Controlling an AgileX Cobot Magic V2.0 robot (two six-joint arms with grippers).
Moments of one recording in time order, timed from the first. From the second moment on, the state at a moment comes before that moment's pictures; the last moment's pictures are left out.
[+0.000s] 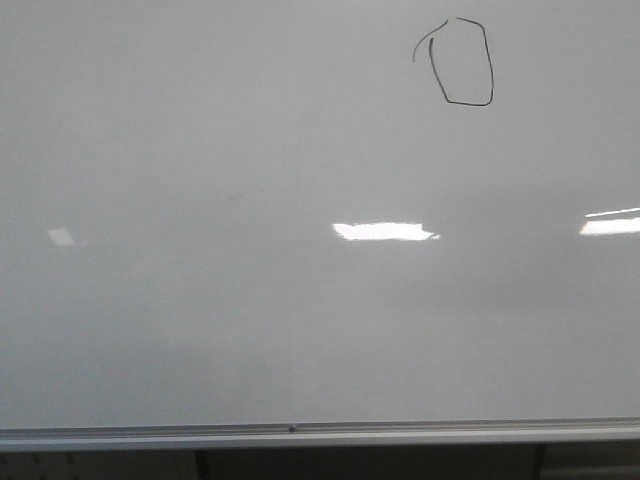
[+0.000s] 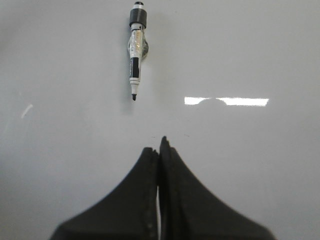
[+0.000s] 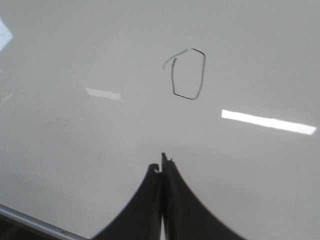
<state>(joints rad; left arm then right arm) 0.04 0.00 0.01 -0.06 0.17 0.03 0.25 0.15 -0.17 0.41 0.15 -0.41</state>
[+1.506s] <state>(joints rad) 0.04 0.00 0.01 -0.06 0.16 0.03 -0.02 -0.01 0.03 0.08 0.25 -0.02</state>
